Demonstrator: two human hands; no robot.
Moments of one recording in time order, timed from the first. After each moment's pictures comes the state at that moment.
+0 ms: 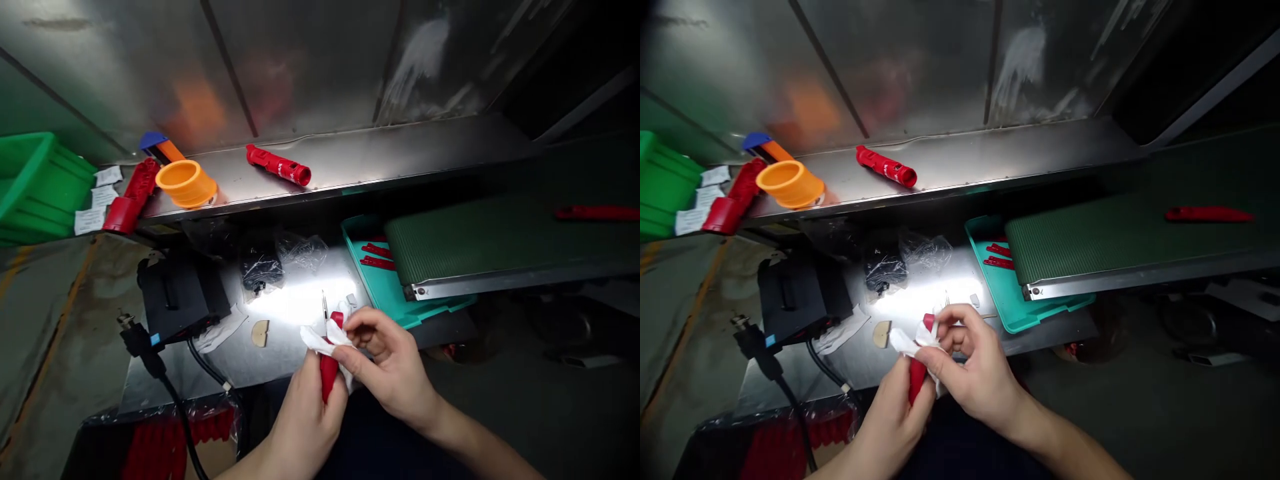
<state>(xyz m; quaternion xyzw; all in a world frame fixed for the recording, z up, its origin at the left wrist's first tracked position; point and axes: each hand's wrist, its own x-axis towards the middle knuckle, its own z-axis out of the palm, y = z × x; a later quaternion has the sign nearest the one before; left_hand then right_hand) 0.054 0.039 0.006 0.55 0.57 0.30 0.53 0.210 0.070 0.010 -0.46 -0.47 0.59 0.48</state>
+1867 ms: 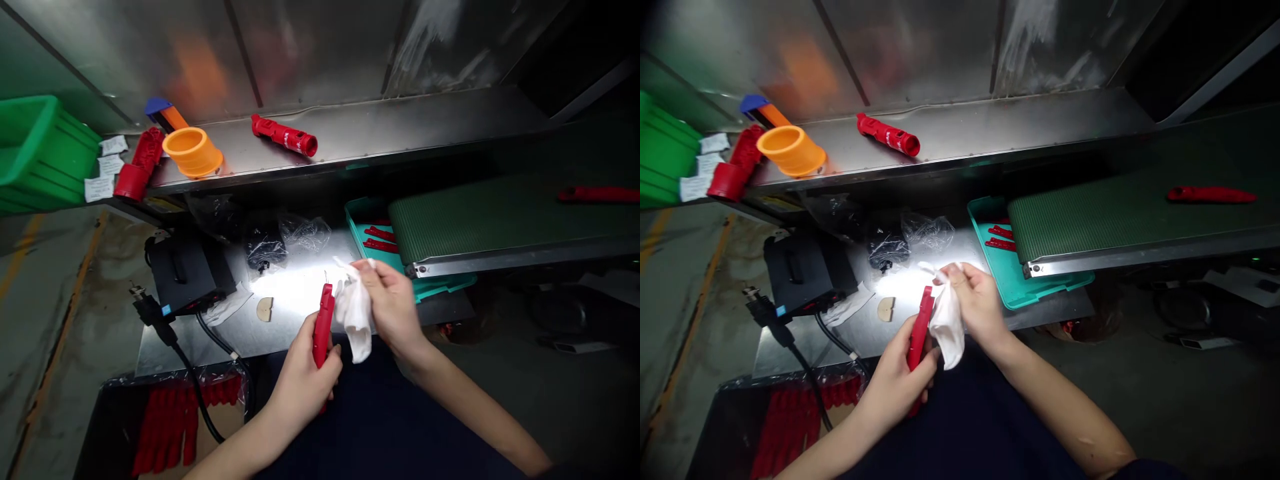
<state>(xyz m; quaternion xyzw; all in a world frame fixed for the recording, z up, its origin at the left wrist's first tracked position) 0.048 0.022 -0.001 0.43 0.58 0.25 0.64 0.203 0.091 -0.013 -0.53 -0.39 0.57 0.49</state>
